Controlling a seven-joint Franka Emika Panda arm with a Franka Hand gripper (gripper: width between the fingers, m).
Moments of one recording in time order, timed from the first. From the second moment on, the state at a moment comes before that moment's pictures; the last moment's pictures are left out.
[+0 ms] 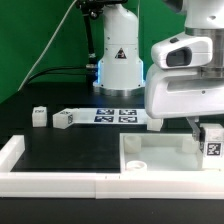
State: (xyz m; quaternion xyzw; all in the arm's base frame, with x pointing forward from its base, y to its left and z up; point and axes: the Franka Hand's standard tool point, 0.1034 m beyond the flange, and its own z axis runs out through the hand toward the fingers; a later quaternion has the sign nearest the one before) arm 0.634 0.120 0.077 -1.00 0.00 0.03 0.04
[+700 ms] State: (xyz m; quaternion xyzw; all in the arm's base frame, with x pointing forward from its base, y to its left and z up) arm 0.635 0.114 0.075 -0.94 0.32 0.03 0.05
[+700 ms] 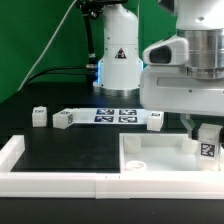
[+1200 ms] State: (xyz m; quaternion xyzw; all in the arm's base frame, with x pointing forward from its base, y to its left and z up) arm 0.634 0.111 0.075 -0.81 0.58 0.05 0.04
